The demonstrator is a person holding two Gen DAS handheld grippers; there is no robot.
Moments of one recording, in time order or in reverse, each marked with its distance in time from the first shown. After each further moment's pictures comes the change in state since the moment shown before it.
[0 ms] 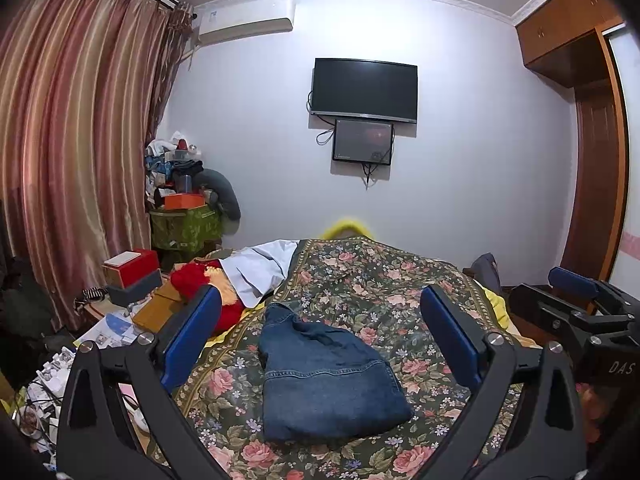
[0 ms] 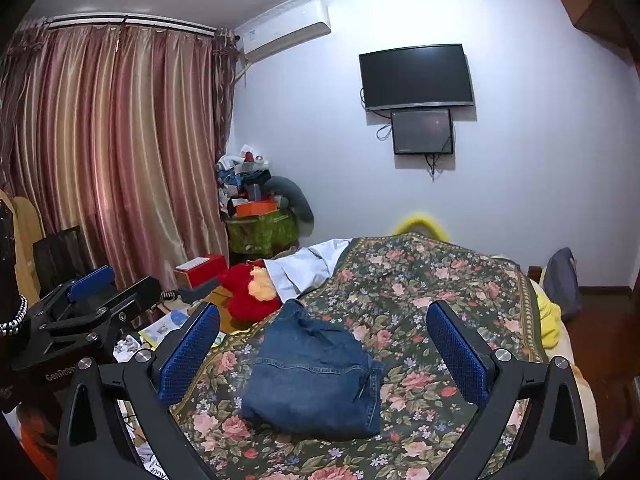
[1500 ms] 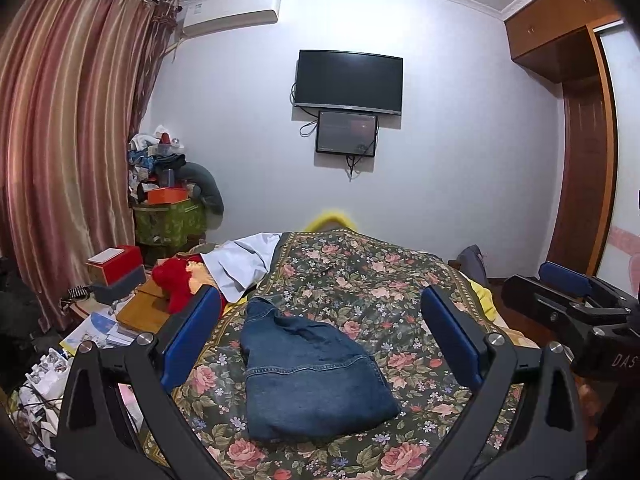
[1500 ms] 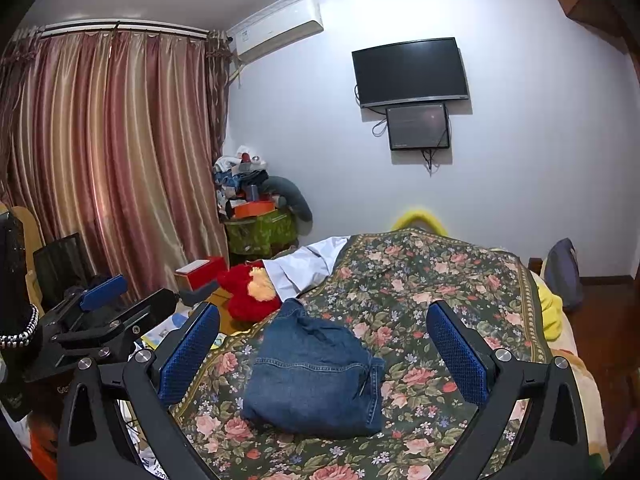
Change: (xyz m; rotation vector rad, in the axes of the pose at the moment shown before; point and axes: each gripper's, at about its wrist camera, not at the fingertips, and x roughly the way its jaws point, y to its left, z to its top) left arm 0.012 0.000 0.000 0.014 0.031 -0.073; right arm 0.005 -0.003 -0.004 0.026 0.007 -0.004
